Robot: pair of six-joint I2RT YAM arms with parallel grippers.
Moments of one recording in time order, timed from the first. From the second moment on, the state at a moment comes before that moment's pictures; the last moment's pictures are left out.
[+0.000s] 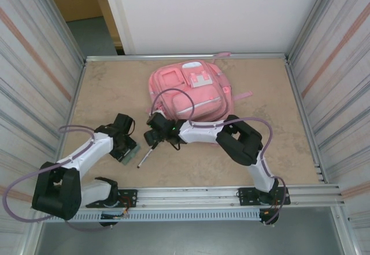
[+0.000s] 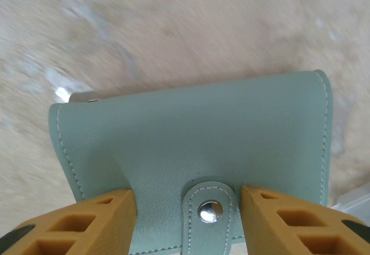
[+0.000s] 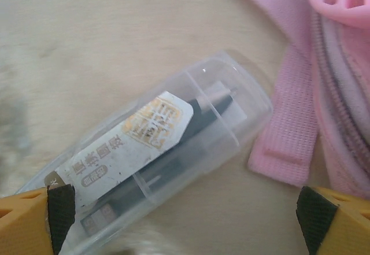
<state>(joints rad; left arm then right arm) -0.32 1.22 0.60 -0.80 -0.10 -1.12 1.06 2.09 1.39 -0.24 0.24 0.47</state>
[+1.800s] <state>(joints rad) -0.15 1.07 0.55 -0.79 0.08 -0.92 1.07 2.21 1.54 -0.18 -0.09 0.11</state>
